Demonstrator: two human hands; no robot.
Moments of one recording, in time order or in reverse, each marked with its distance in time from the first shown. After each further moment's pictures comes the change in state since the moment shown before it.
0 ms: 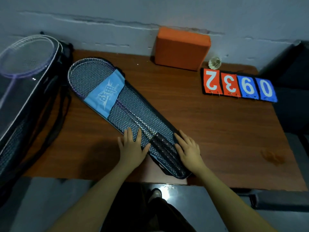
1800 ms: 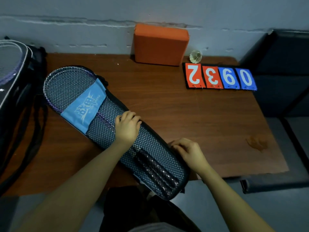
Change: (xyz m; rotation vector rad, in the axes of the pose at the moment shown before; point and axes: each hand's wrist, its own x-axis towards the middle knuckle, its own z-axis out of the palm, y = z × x) left_hand 0.060 0.036 -0.031 0.025 0.303 0.317; right_hand -0.028 0.005 -0.042 0.345 0.086 0.011
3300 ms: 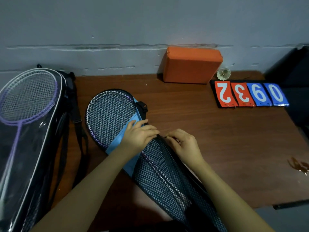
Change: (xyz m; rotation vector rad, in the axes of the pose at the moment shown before) left_hand 0.060 -0.127 -0.087 -0.094 -0.159 0.426; right_hand 0.125 -0.150 0.078 -0.031 0.228 -0.221
